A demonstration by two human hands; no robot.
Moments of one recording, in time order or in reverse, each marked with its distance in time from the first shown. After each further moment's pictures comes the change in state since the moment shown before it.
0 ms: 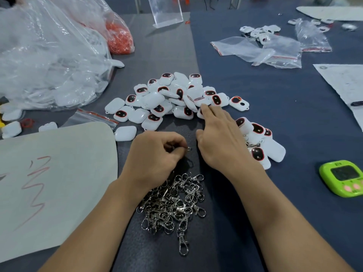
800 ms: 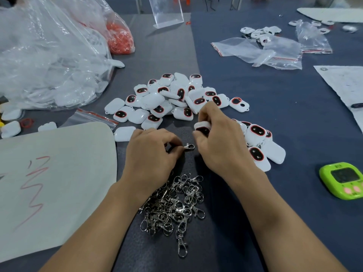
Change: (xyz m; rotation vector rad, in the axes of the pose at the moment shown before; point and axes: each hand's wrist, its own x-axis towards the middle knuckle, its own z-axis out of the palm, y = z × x) left_hand 0.002 0.001 0.003 0.313 0.094 0.056; right_hand -0.012 -0.007 -0.013 0.320 0.119 -0.052
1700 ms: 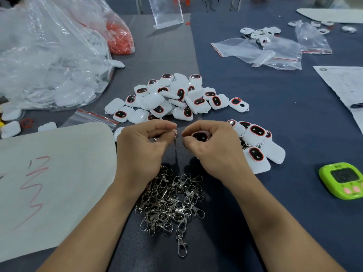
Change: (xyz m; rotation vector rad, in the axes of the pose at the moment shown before) left_hand 0.004 -0.003 -0.003 -0.621 0.203 -0.175; right_hand -0.010 -0.008 0.003 0.381 -0.064 0.189
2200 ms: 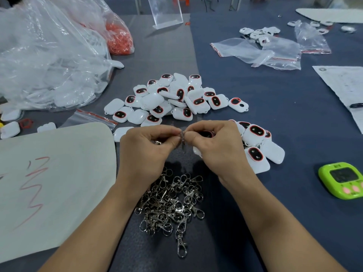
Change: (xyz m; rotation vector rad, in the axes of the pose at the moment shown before) left_hand -0.004 0.004 0.001 0.008 -0.061 0.032; right_hand 0.003 0.002 0.002 0.171 0.040 0.050
